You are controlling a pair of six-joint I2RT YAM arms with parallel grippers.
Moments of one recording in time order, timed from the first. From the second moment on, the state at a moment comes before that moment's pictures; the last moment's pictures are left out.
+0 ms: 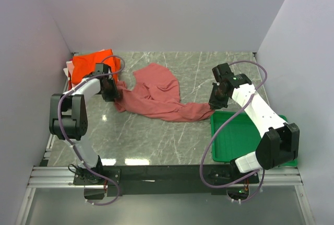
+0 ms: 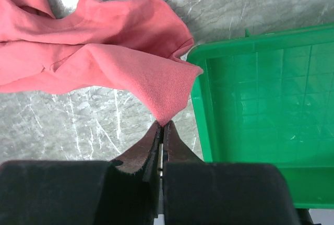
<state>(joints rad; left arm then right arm) -0.05 1.79 1.20 -0.52 0.08 -0.38 0.29 1.43 1.24 -1.03 0.06 0.60</state>
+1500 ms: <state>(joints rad) 0.08 1.86 1.21 -0.36 0.42 -0.51 0.29 1.49 1.28 -1.05 0.04 0.61</state>
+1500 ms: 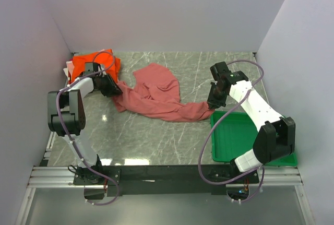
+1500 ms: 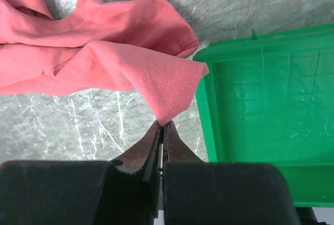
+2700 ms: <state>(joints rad) 0.13 1.78 1.22 -0.40 0.45 -0.59 0.29 1.55 1.42 -1.06 0.01 0.60</state>
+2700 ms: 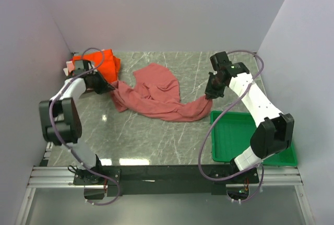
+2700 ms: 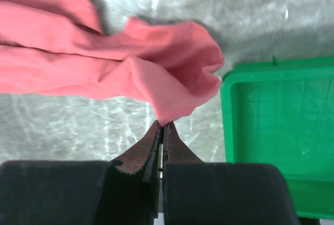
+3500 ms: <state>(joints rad) 0.32 1.43 1.50 -0.63 0.38 -0.59 0.26 1.70 2.19 -1.26 -0.03 0.51</state>
